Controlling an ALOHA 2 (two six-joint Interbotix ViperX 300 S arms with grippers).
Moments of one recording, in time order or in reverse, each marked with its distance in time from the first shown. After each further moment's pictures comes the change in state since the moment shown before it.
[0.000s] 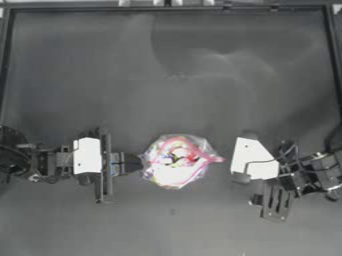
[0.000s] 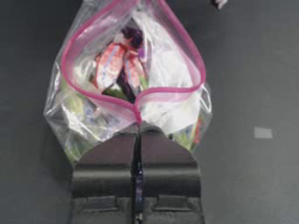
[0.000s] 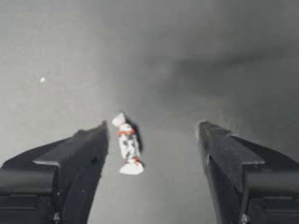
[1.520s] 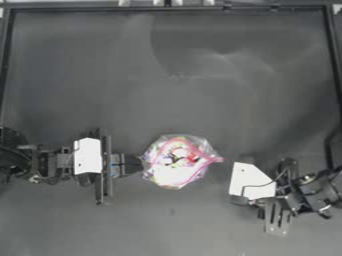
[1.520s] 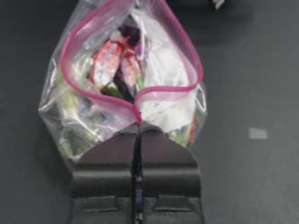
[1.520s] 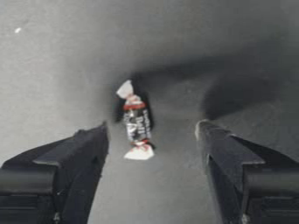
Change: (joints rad) left arm -0.009 0.008 -0.003 -0.003 -0.002 -0.023; right arm 0.104 0.143 0.040 -0.012 -0.046 0.066
